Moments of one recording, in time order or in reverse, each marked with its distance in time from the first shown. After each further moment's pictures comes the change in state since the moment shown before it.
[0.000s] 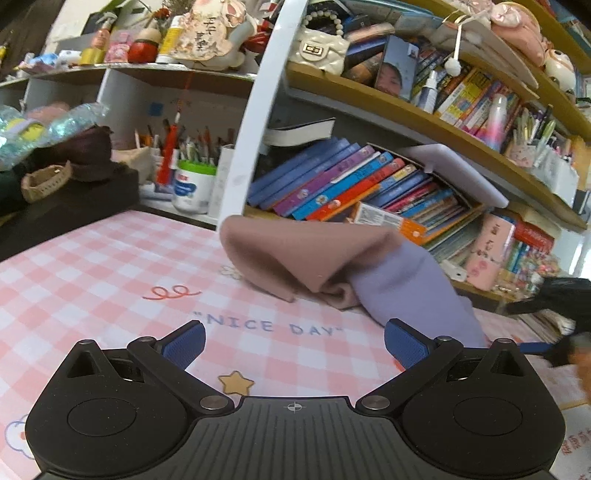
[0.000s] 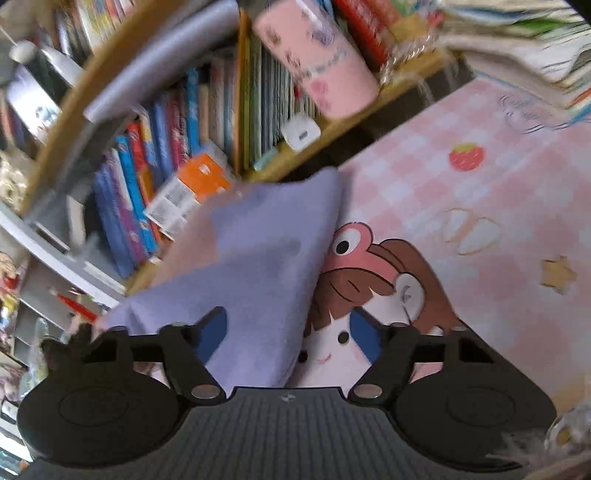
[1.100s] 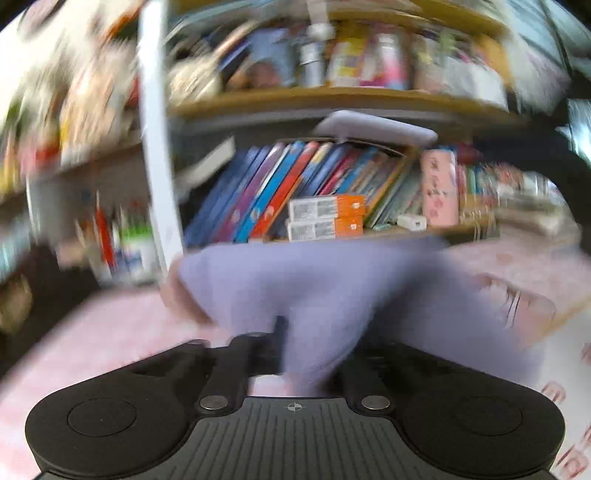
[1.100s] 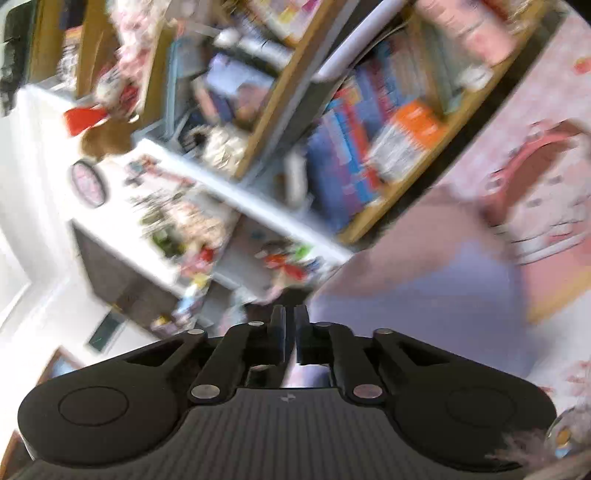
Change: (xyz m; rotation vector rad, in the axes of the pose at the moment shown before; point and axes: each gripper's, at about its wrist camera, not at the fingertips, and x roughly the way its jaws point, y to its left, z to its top) left arm -0.004 -0.060 -0.007 0.319 -0.004 -0.042; right arm -0.120 0.080 -0.116 0.088 -0.012 0.548
